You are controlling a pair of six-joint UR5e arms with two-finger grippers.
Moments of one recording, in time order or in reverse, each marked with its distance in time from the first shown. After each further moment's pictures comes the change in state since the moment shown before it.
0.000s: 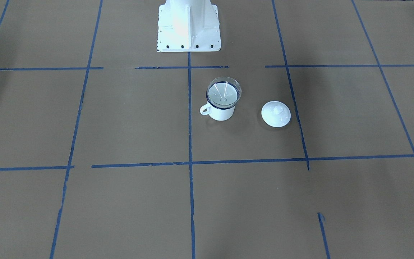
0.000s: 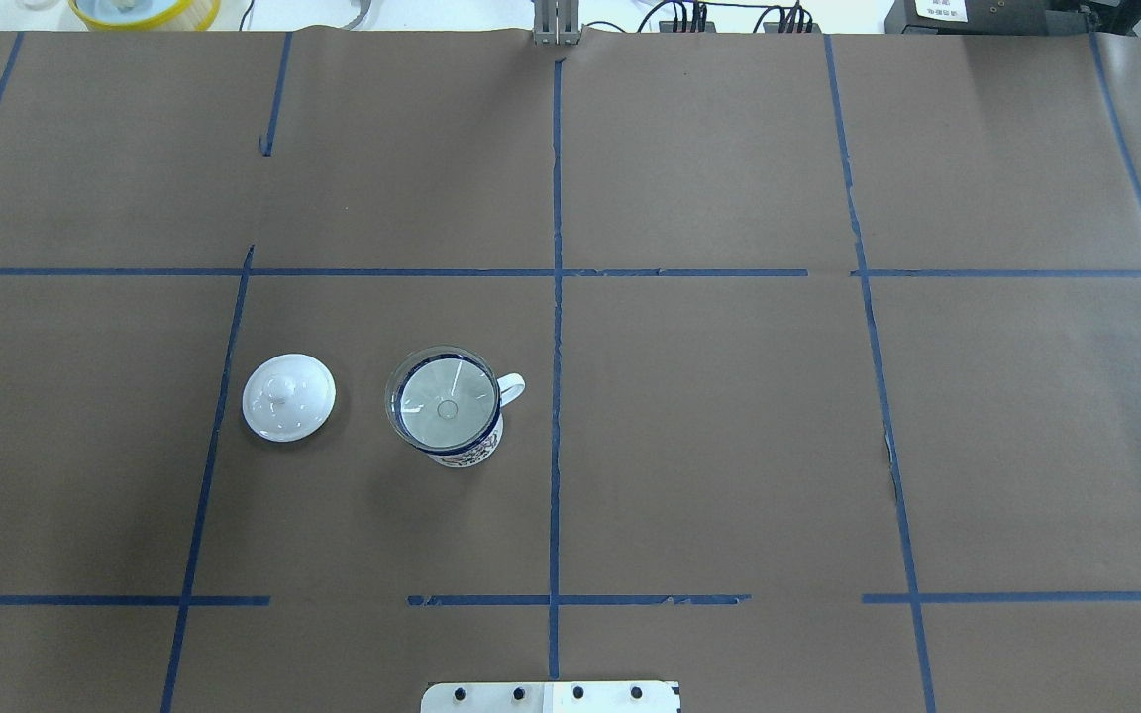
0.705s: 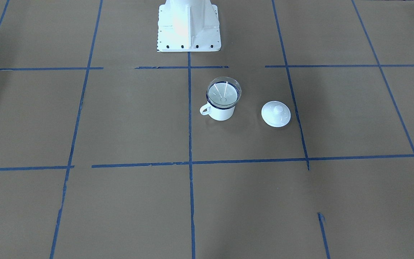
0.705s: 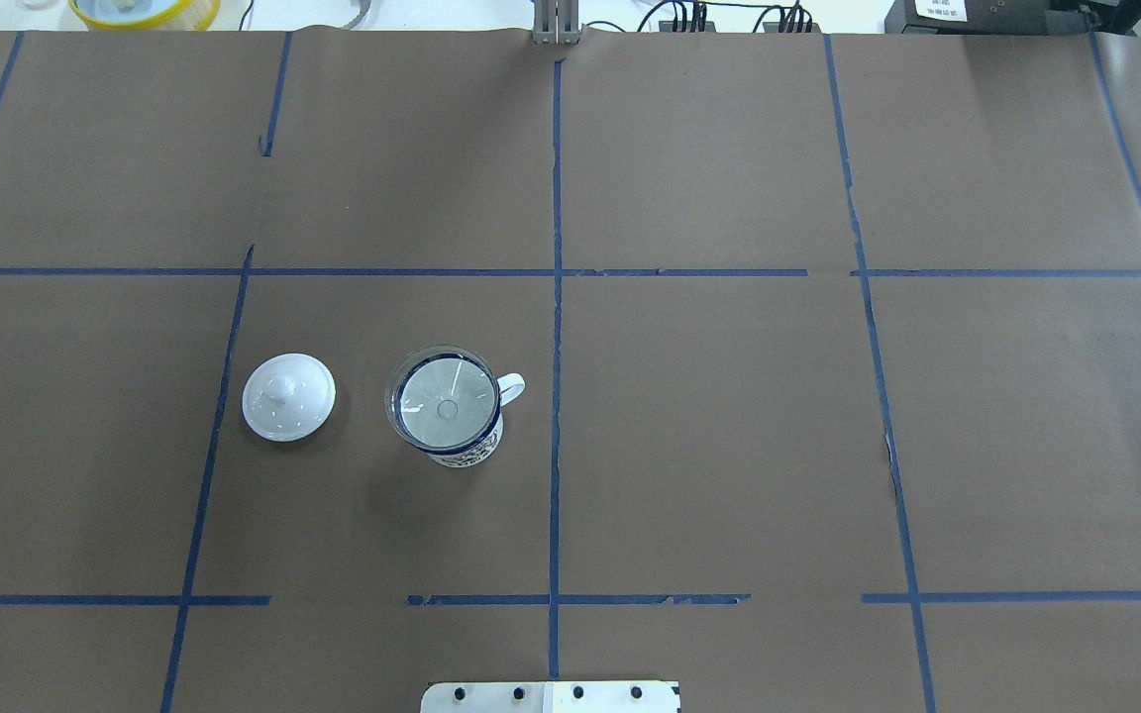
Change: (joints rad) left arm 0.004 -0.236 -0.075 -0.137 -0.003 -0.291; right arm 0.000 0.000 0.000 0.000 0.000 0.000
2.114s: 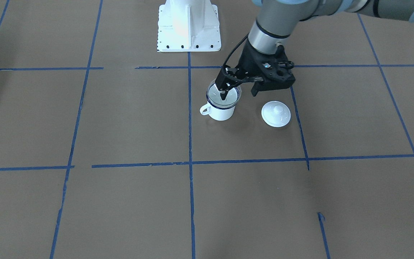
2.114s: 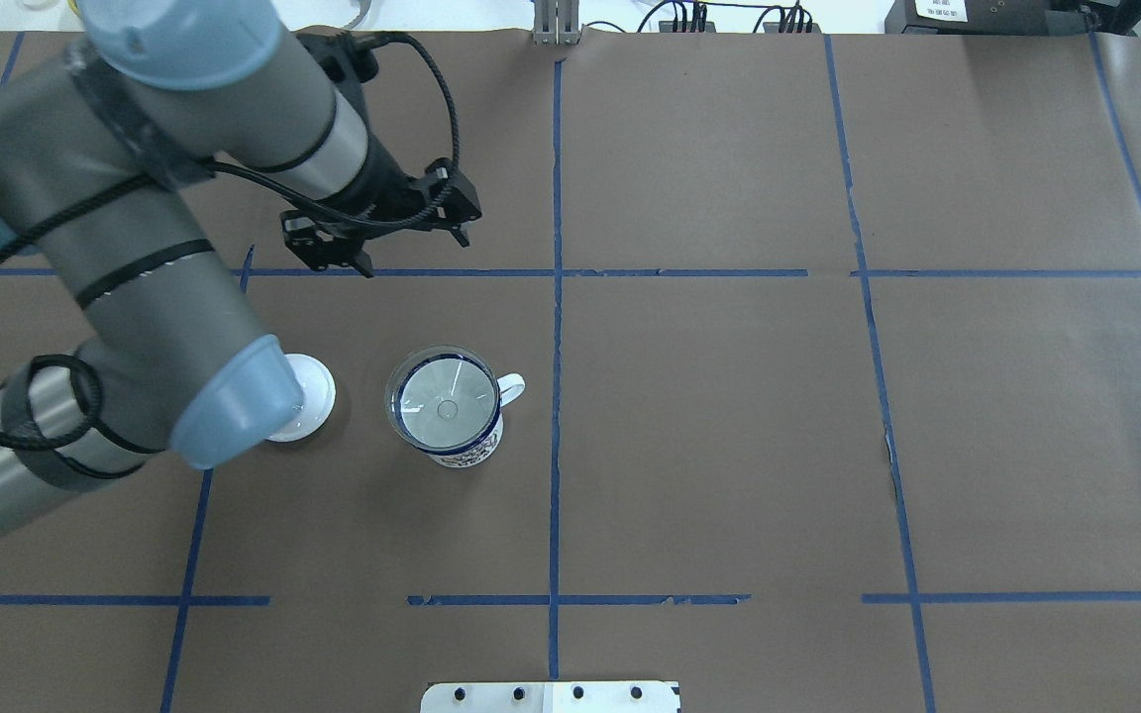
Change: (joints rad) left arm 0.863 -0.527 -0.025 0.168 0.370 -1.302; right arm 0.000 0.000 0.000 0.000 0.000 0.000
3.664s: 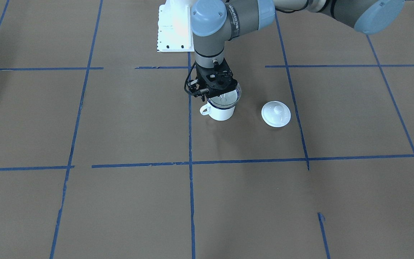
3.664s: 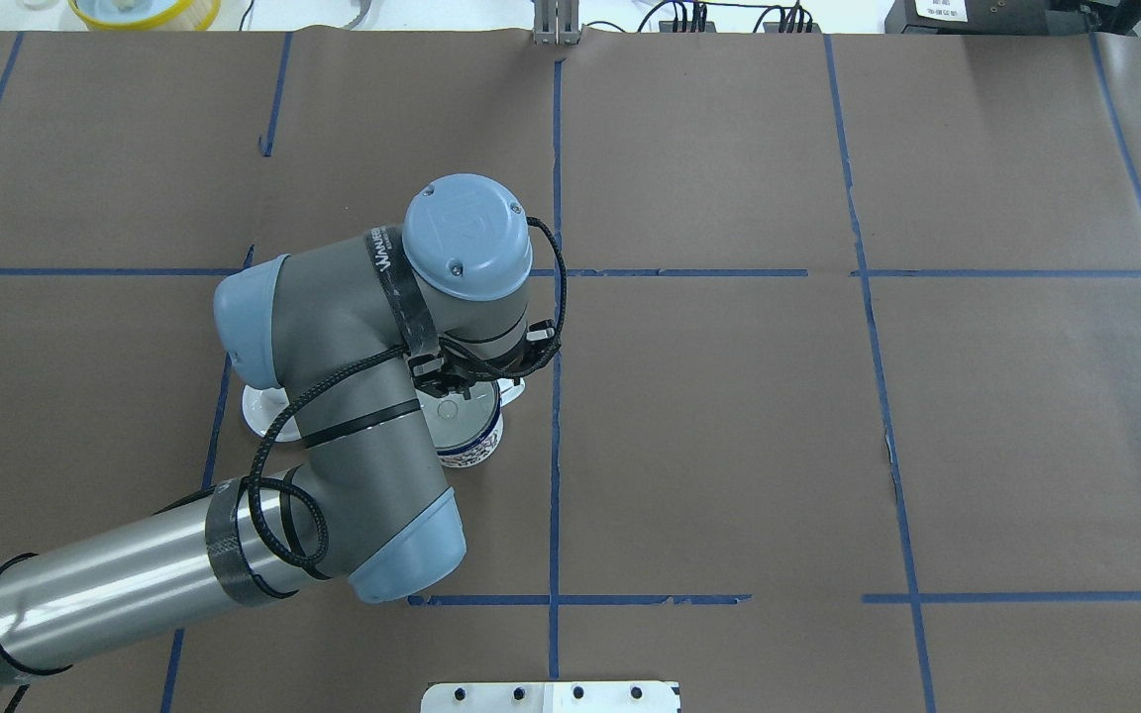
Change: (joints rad) left arm 0.204 -0.073 0.146 0.110 0.157 -0.108; right arm 0.000 0.000 0.000 0.000 0.000 0.000
